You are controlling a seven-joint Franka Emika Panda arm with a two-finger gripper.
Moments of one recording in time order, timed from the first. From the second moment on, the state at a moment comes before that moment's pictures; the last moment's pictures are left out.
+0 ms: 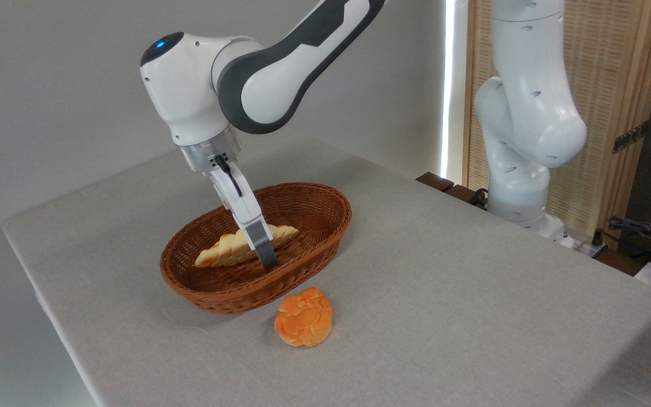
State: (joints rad) arm -0.44 0.10 0.10 -1.98 -0.02 1.90 0.68
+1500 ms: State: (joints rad) arm -0.44 0.09 0.10 -1.95 -0.02 1.90 0.68
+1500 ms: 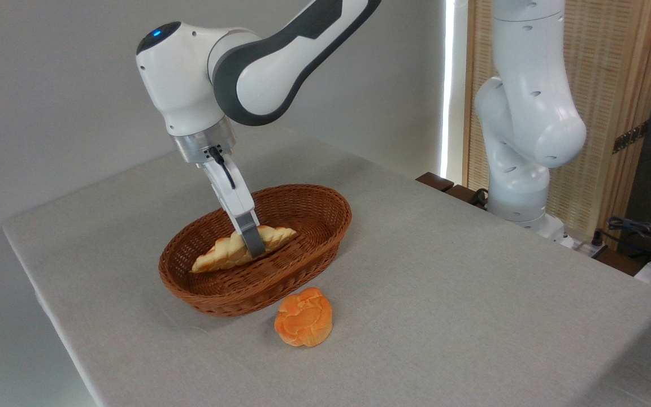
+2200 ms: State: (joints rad) arm -0.42 -0.10 0.31 -1.94 -0.02 1.77 0.68
